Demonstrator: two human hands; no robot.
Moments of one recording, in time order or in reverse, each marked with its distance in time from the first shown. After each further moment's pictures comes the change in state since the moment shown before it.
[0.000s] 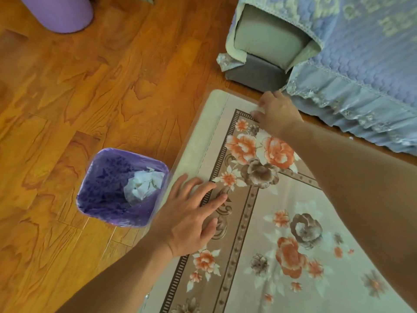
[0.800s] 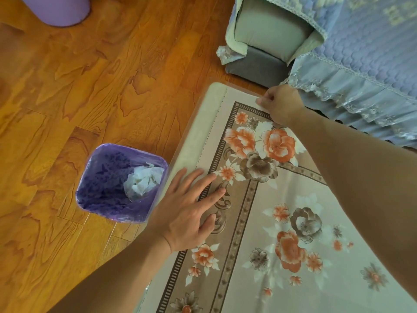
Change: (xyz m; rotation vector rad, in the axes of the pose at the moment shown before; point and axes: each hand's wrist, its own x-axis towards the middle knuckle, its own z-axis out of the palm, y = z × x) left_hand 0.002 -0.004 0.004 0.032 -0.046 0.003; right_hand 0.013 0.009 -0.005 0.306 -0.082 0.177
